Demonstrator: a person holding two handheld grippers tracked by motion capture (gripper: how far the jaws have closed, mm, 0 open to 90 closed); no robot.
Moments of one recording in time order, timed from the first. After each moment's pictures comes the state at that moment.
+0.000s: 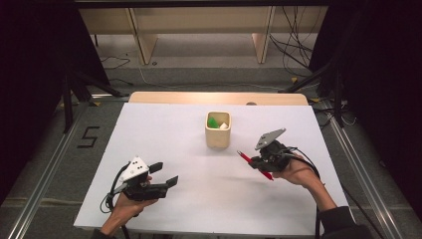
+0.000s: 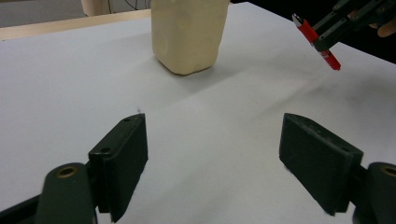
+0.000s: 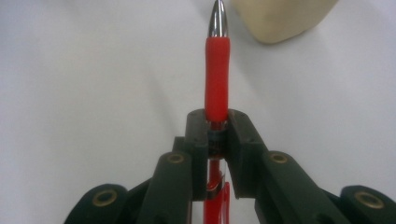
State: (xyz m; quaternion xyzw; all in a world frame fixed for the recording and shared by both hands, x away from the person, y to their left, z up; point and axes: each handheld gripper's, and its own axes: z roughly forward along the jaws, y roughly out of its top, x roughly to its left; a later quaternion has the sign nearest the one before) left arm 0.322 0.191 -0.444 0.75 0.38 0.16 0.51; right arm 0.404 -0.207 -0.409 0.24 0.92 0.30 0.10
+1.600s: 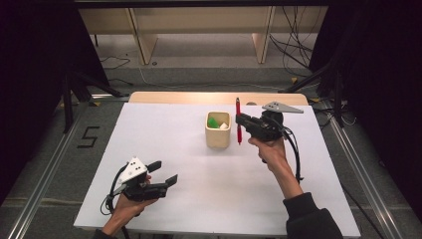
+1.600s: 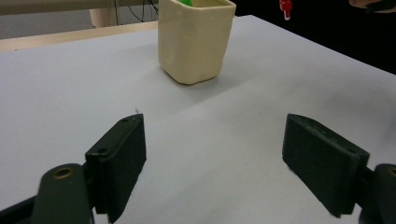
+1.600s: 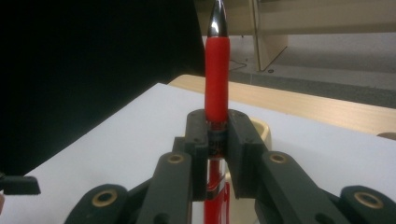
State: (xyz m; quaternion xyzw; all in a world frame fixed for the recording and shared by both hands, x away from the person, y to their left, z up) left arm 0.321 0.192 -0.446 0.74 0.38 0.18 0.53; right arm 0.442 -0.179 -0.364 0.41 0.70 0.56 0.15
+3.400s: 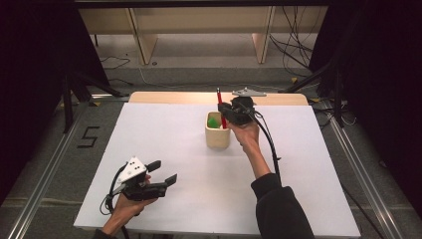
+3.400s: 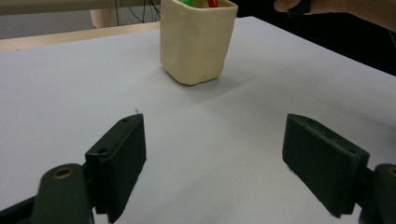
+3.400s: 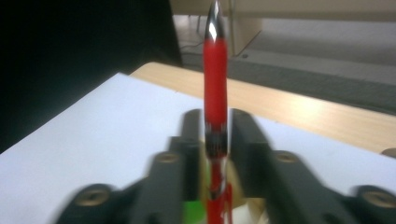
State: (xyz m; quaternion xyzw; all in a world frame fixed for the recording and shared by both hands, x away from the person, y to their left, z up) left arm 0.322 0.193 -0.447 0.74 0.38 0.18 0.53; right arm 0.510 -0.118 -0.384 0.44 0.72 0.50 0.19
